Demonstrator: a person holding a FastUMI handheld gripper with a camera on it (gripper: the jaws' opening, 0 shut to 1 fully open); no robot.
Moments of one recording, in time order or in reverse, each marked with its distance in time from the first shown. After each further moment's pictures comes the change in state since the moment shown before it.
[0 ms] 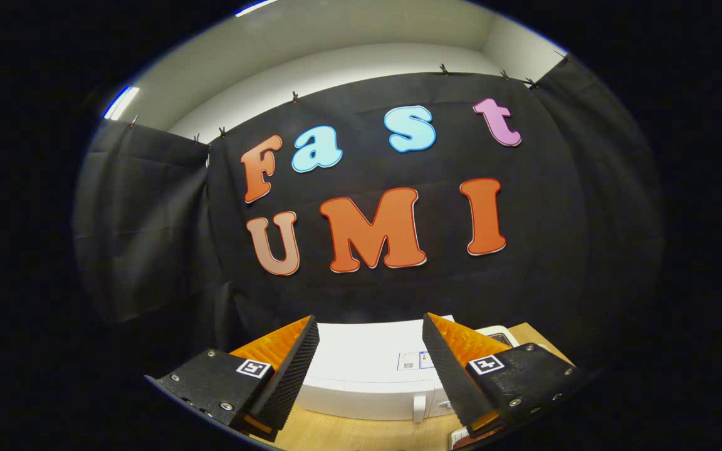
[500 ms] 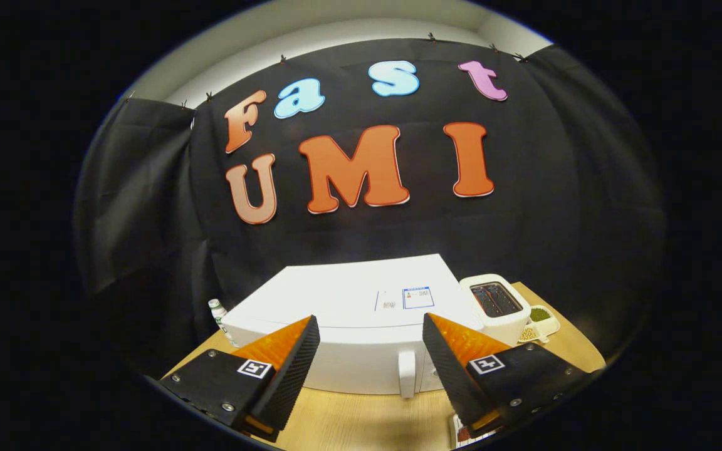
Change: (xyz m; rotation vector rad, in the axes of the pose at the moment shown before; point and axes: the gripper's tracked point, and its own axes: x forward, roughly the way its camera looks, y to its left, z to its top) arm 0.020 -0.036 -0.156 -0.045 0.199 -0.069
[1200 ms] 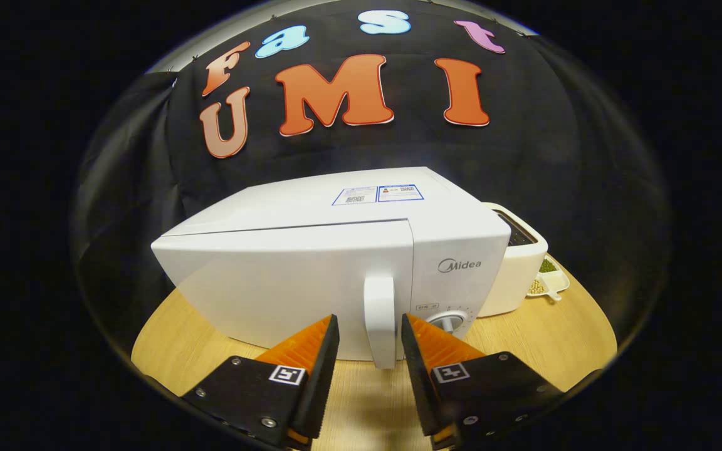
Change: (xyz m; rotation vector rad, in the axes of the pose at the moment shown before) arm 0.065 -0.037 -0.118 -0.018 0.215 -0.075
